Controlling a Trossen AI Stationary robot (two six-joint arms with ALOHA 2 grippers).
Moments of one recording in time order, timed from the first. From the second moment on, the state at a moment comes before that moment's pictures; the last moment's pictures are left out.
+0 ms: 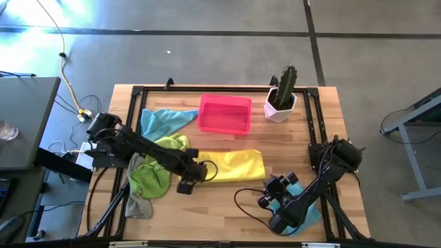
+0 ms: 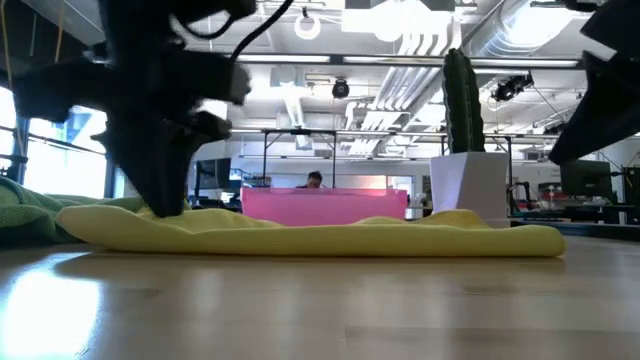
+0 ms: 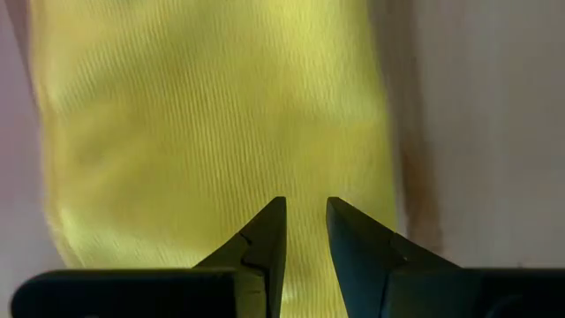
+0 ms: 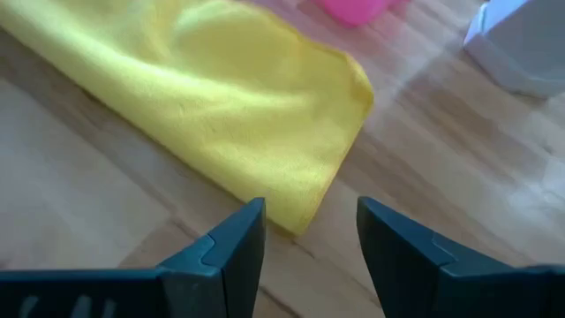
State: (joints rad) left arm -0.21 1.72 1.03 -0.70 -0.14 -0.18; right arm 0.83 1.95 1.29 -1.30 0.78 1.82
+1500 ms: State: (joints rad) left arm -0.27 1.48 0.44 0.11 -0.19 -0.44; right arm 0.67 2.04 1.29 -0.82 0.86 1.64
